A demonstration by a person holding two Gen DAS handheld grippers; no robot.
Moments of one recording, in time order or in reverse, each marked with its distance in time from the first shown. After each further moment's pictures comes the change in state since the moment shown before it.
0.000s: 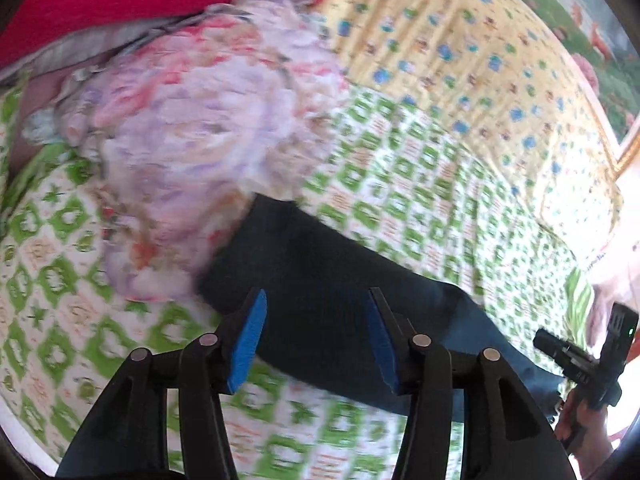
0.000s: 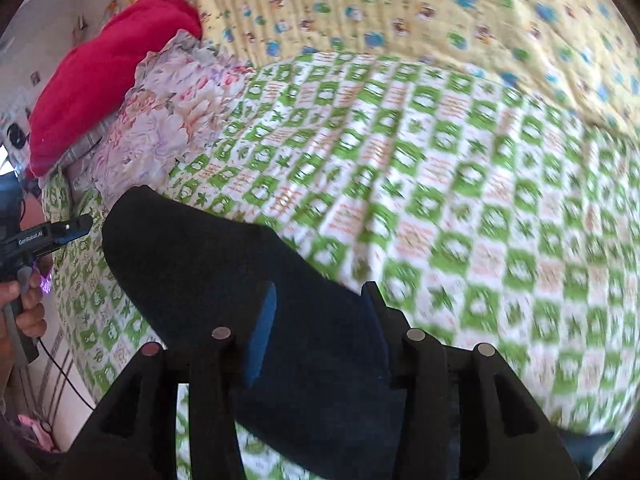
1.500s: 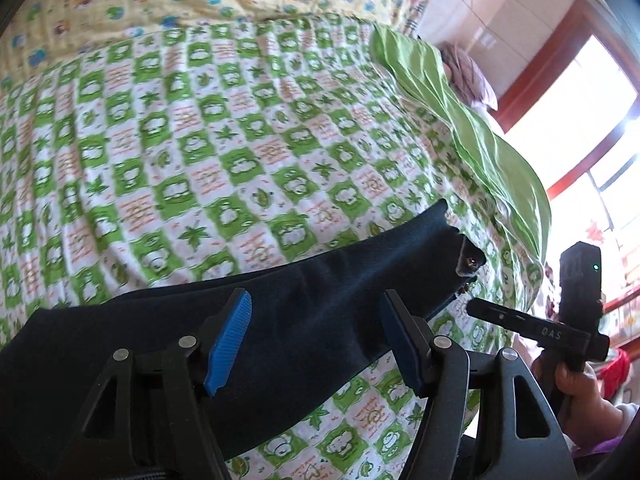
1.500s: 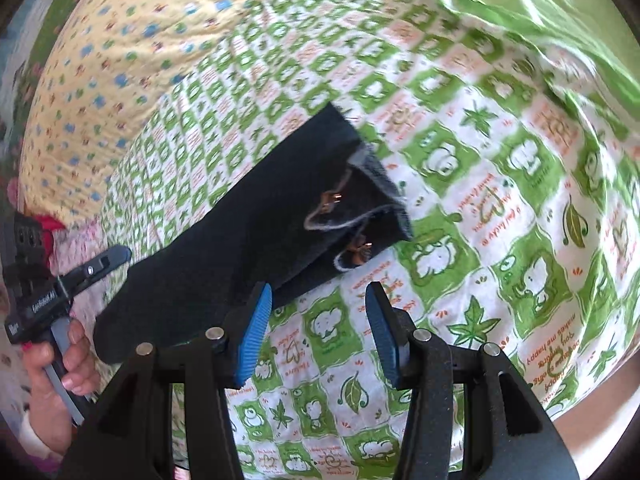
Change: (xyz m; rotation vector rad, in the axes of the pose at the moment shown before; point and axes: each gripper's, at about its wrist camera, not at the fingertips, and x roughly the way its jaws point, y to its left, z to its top) left arm 0.104 -0.365 -0.117 0.780 0.457 -0.438; right arm -0.130 -0.164 -0.213 0.931 -0.117 -0.124
